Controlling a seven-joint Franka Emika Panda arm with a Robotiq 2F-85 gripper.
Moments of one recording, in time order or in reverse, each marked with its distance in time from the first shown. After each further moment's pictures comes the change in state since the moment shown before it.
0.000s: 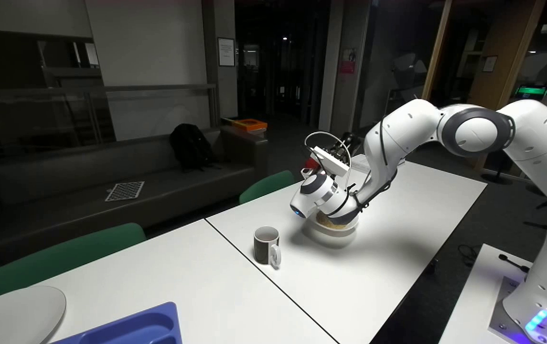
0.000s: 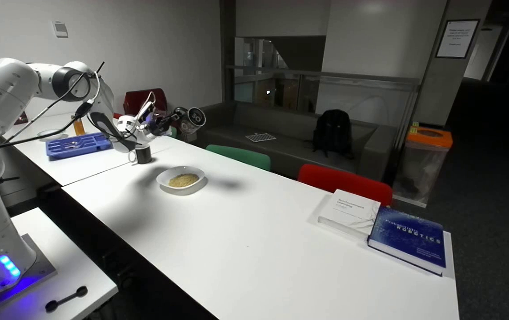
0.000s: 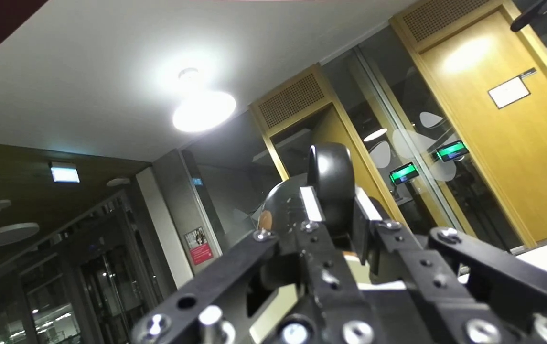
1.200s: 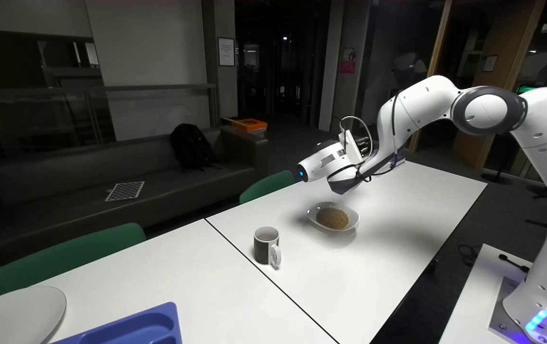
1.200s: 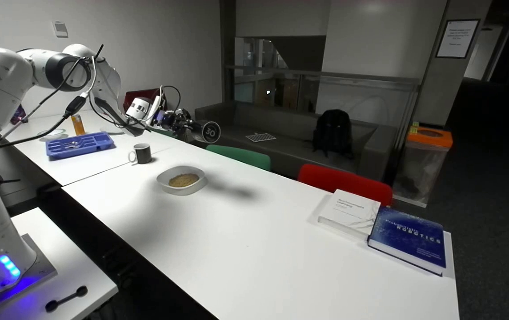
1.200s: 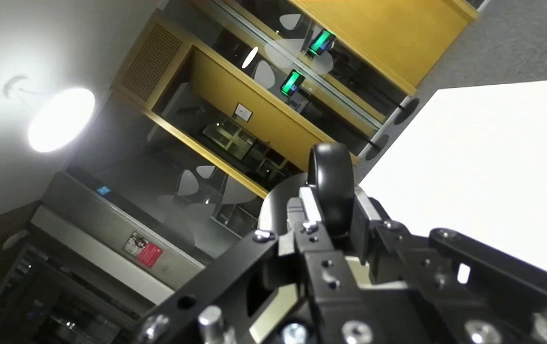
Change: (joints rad) arm -0.173 -0.141 0.038 -0.002 0.302 0.209 0.459
